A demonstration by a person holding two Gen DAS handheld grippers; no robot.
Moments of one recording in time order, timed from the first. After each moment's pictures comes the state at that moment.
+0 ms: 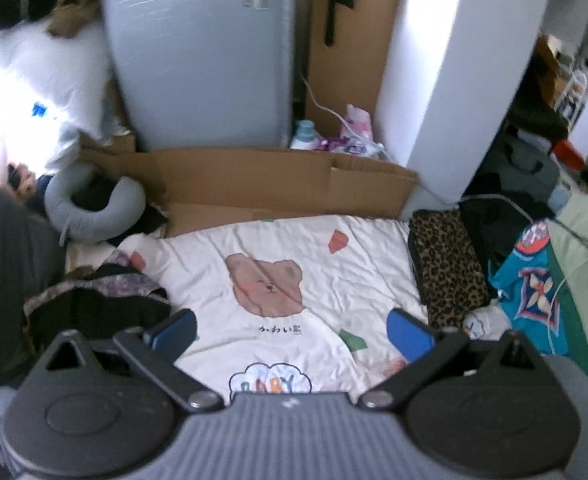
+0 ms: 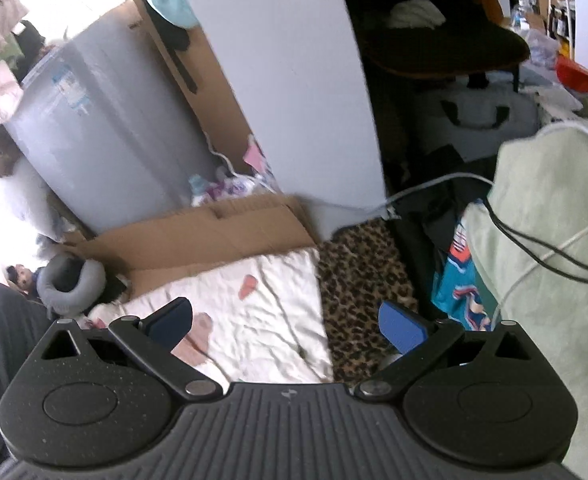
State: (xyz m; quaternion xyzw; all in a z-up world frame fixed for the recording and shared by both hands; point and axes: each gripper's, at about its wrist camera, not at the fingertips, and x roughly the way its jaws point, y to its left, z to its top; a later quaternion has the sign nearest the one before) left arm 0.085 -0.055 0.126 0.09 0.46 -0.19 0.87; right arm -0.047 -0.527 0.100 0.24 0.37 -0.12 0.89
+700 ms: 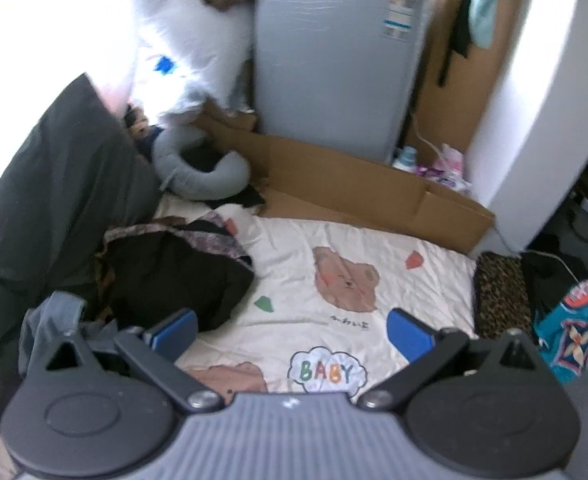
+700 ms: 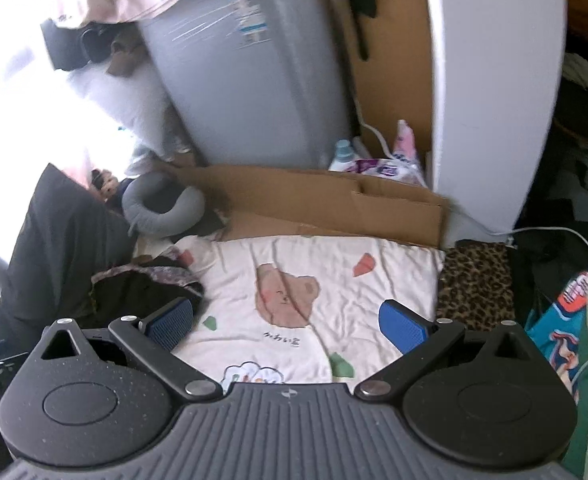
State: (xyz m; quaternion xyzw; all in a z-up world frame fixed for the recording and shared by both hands) left arm 0.028 0.075 0.113 0.00 0.44 -0.06 0.90; right arm 0.027 -0.336 0.178 0.13 0.42 0.03 0.90
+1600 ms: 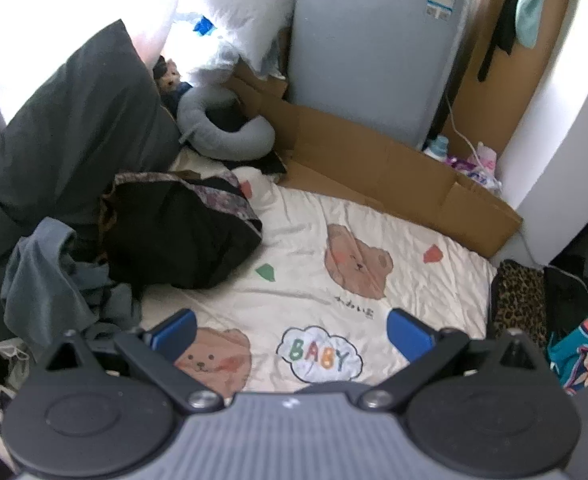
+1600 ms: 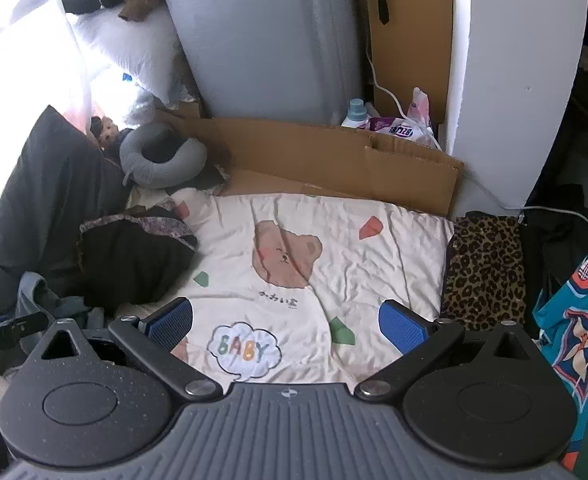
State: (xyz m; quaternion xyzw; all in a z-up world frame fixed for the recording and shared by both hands) left arm 0.004 0.035 0.051 -0.04 0.45 -0.02 0.89; right arm 0.003 -0.300 0.102 0.09 0.45 0.04 0.89
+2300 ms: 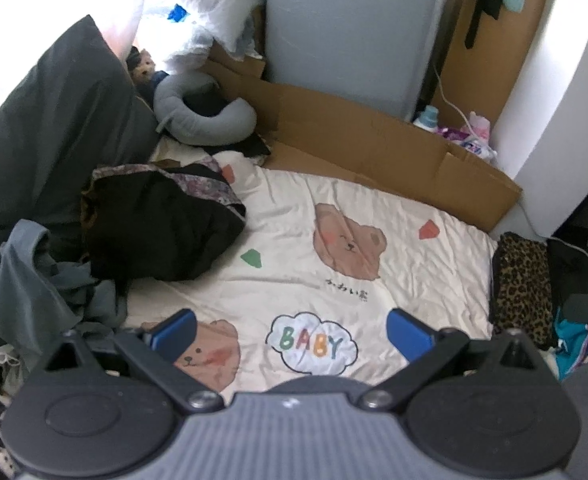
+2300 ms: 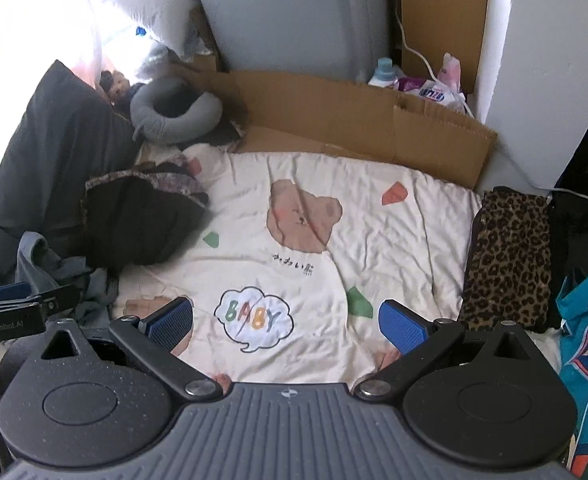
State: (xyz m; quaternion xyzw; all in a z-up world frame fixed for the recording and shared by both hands) left arm 0.022 0.005 0.029 -0.01 0.47 -0.03 0.88; right arm 0.023 -0.273 0.059 0.08 0.50 0.07 0.86
